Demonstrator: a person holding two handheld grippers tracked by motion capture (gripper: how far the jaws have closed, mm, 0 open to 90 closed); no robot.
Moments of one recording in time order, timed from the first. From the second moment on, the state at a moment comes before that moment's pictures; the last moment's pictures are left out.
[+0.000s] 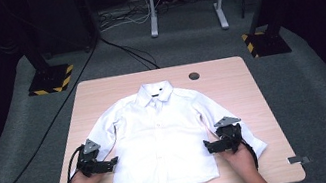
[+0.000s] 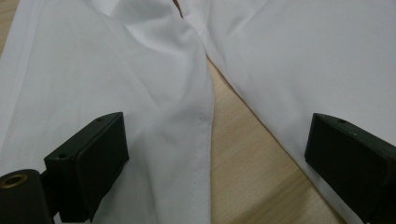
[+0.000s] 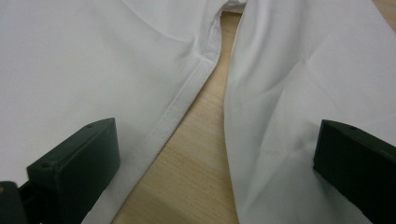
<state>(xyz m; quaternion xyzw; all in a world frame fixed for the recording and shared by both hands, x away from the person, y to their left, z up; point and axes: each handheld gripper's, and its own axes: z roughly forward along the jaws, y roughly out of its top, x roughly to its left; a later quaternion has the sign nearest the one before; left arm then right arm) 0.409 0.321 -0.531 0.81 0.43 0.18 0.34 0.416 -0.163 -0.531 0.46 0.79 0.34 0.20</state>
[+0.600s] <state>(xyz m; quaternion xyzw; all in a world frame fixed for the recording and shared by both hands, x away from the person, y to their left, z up) 0.408 0.320 -0.530 0.81 0.43 0.18 0.34 0.417 -0.163 -0.531 0.46 0.79 0.34 0.20</state>
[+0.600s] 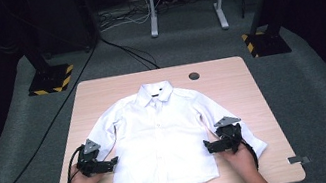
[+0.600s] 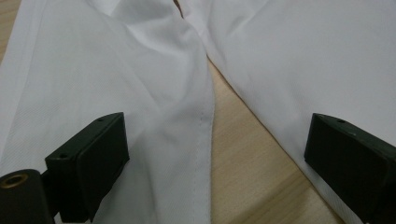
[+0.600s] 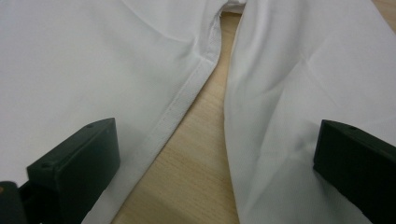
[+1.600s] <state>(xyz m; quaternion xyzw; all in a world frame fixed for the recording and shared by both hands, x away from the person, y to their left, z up) 0.404 0.354 -0.511 0.79 0.46 0.16 0.37 0.417 -0.163 -0.531 0.46 0.79 0.34 0.20</state>
